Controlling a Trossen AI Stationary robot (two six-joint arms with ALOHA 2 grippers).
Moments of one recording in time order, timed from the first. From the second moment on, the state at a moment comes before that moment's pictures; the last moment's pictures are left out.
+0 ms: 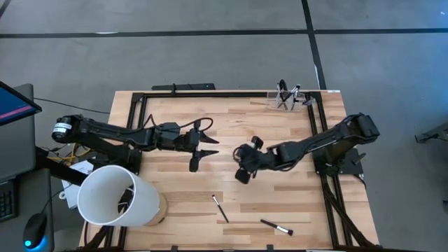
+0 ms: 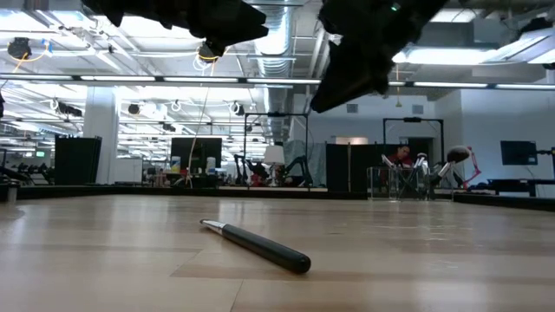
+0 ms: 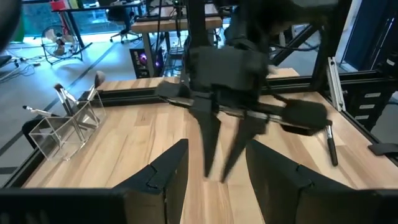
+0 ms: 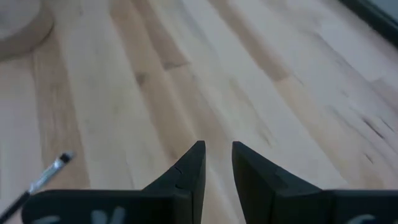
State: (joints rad) left arm -0.06 1.25 0.72 0.32 -0.02 0.12; right arm 0.25 1.61 1.05 -0.30 0.45 0.44
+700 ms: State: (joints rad) left arm -0.07 1.10 0.72 0.25 -0.06 0.07; right arm 0.35 2.00 1.52 -0.45 0.41 0.45
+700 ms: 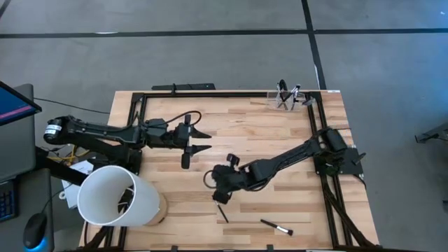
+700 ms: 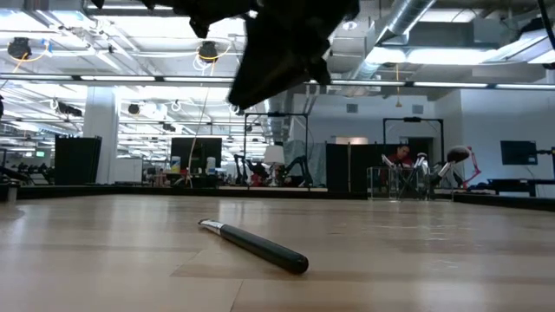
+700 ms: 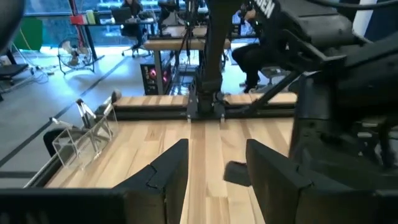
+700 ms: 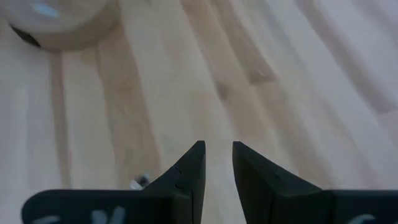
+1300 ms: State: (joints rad) left arm -0.13 0.97 0.72 0.14 -0.01 0.05; right arm 0.45 2.10 1.63 -0.51 0.38 0.76
